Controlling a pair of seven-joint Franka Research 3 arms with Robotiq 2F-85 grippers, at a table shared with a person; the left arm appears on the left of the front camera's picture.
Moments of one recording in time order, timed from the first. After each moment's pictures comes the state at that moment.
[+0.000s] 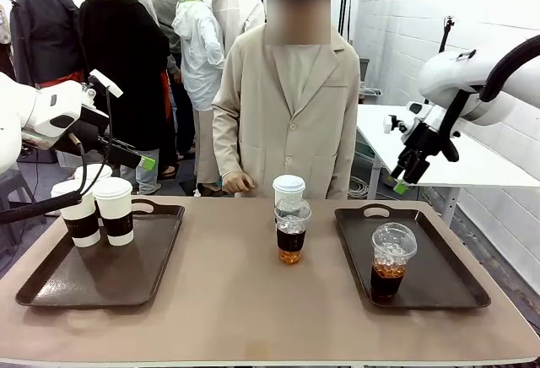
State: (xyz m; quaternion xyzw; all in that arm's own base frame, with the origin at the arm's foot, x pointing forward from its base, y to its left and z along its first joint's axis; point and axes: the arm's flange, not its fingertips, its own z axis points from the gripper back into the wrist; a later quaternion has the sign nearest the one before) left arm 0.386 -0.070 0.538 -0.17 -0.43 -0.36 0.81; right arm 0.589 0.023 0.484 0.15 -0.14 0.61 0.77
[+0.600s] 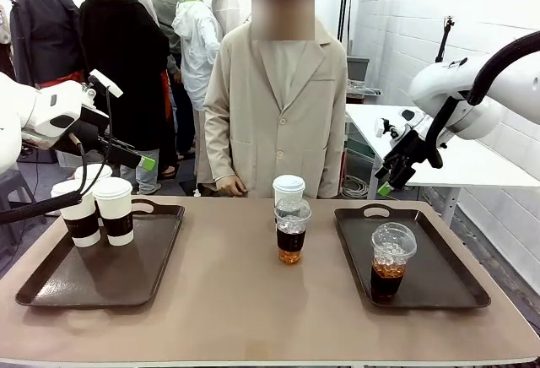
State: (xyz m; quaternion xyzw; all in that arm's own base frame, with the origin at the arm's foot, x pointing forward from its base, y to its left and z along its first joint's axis) left arm 0.386 -0.070 0.538 -0.17 -0.43 -0.36 0.81; right arm 0.600 0.023 0.457 0.17 -0.21 0.61 0.74
